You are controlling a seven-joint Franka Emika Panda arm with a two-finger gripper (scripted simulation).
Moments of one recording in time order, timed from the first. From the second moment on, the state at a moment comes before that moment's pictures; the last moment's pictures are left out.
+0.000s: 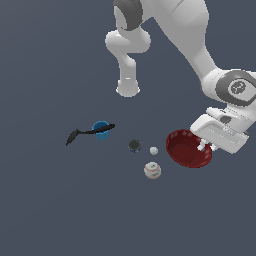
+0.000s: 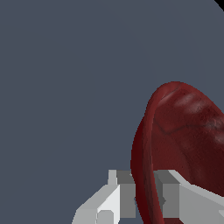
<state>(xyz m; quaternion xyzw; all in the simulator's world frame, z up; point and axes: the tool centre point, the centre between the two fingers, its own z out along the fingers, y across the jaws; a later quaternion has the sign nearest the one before) 0.062 0.286 0.173 0.95 -0.04 0.19 0.24</state>
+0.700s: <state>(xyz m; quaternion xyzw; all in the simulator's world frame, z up) 0.073 0.234 0.338 0.95 -0.04 0.19 0.24</state>
